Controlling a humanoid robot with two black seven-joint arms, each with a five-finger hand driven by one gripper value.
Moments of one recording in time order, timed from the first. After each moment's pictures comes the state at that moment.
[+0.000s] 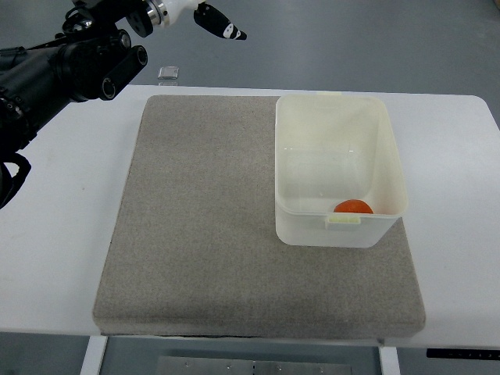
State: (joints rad) left arm -1.43 0.11 0.09 -0.22 0.98 0.20 -0.61; right arm 0.02 0.00 -0.05 0.16 0.03 -0.07 0.15
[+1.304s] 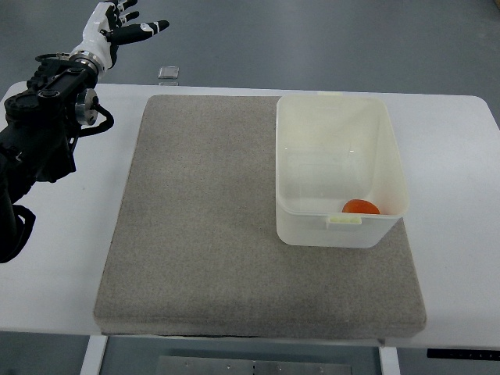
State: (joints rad) left arm -1.21 0.09 -0.09 -0.06 -0.09 -0.04 -0.29; right arm 0.02 0.00 -0.05 0.16 0.03 -0.07 0.15
